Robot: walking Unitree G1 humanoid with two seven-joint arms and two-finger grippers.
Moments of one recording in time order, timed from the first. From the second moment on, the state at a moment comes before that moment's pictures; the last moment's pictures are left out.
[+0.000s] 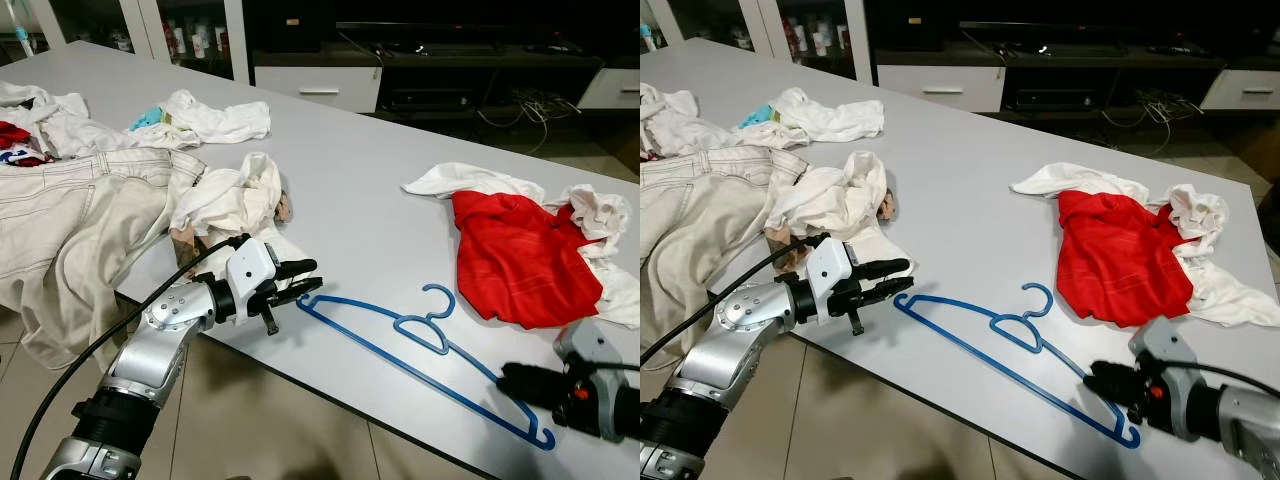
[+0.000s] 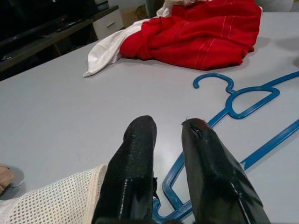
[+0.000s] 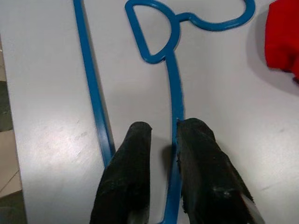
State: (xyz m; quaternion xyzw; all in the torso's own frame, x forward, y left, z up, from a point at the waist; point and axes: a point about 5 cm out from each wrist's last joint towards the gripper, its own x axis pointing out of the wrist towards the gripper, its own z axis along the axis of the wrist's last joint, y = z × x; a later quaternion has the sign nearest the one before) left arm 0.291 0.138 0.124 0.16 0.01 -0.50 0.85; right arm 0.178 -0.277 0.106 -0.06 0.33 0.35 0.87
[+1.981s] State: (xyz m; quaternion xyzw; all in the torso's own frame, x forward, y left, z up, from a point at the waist) left arm 0.292 0.131 0.123 0.16 0.00 -0.49 0.86; right arm 0.349 -0.206 0.076 -0.12 0.23 0.07 0.96
